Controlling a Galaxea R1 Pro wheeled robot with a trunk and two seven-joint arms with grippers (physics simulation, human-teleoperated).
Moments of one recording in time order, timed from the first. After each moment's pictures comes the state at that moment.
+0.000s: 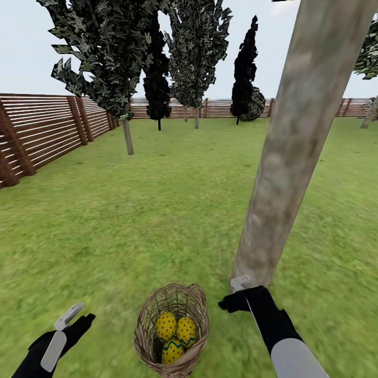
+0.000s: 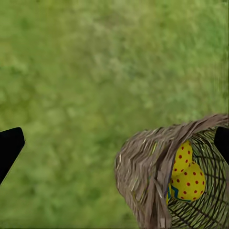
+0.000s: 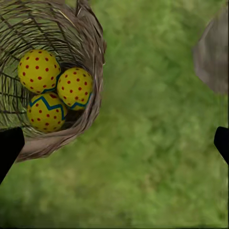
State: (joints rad) left arm -0.41 0.12 0.47 -0.70 0.46 0.41 0.10; right arm -0.57 0.12 -0.17 -0.78 0.54 0.62 0.43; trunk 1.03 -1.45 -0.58
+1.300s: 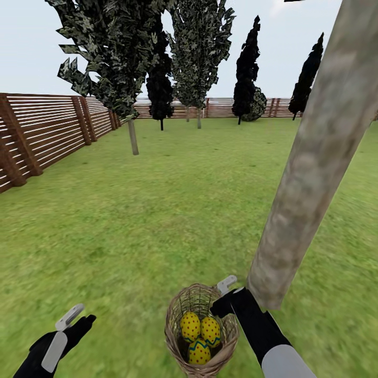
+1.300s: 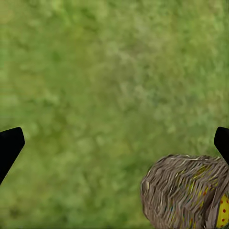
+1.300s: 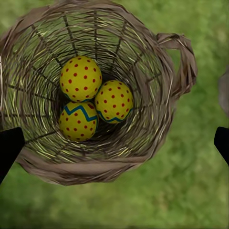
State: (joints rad) left arm -0.41 0.12 0.46 -0.69 0.46 0.41 0.10; right arm -0.54 0.15 0.05 -0.80 0.53 0.65 0.34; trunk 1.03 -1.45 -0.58
